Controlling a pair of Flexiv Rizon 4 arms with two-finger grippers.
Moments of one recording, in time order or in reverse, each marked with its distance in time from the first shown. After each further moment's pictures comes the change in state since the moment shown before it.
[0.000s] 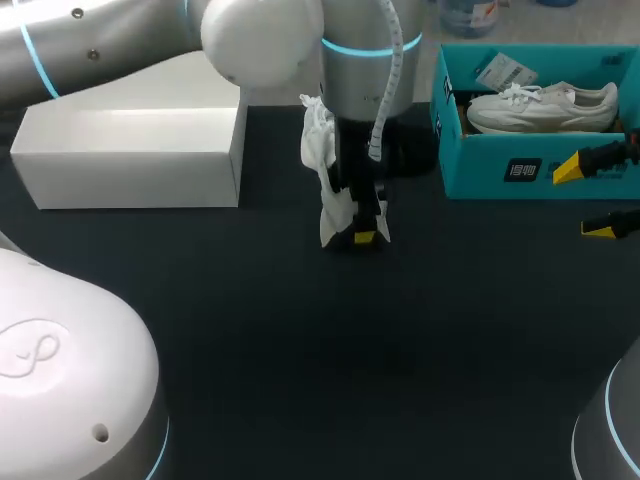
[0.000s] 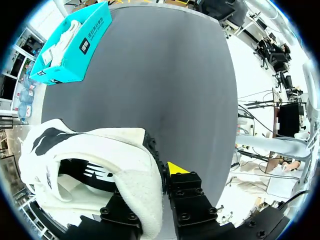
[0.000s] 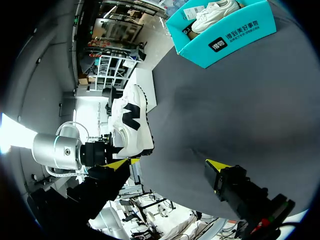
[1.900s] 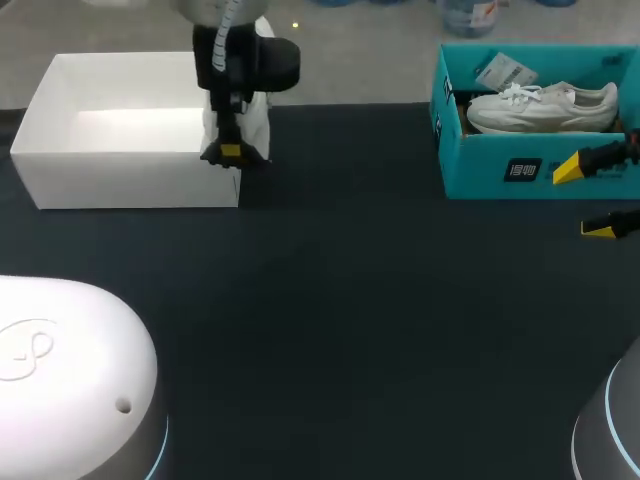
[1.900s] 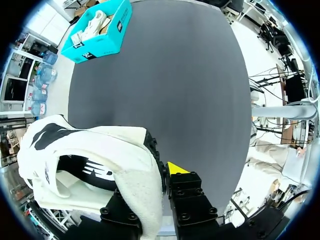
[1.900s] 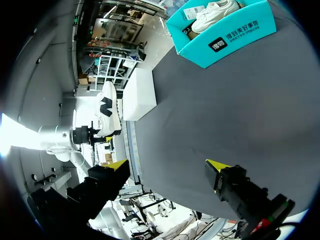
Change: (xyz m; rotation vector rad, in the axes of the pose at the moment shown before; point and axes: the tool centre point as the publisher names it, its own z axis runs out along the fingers) left arm -0.118 0.163 -0.072 -0.072 -0.124 0.053; right arm 0.000 0.000 0.000 0.000 0.000 0.000
